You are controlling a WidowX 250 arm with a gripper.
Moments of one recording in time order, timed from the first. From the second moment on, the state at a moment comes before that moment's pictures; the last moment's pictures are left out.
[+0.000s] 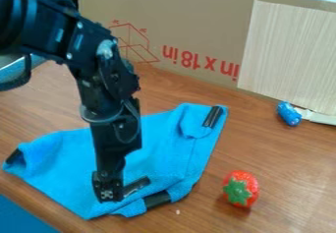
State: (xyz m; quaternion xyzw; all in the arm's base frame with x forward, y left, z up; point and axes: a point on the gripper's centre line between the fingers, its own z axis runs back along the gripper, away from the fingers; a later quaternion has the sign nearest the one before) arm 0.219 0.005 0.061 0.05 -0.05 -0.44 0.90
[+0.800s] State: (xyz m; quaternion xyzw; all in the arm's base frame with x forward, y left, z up) arm 0.223 0.009 0.035 0.05 -0.03 -0.41 0.91
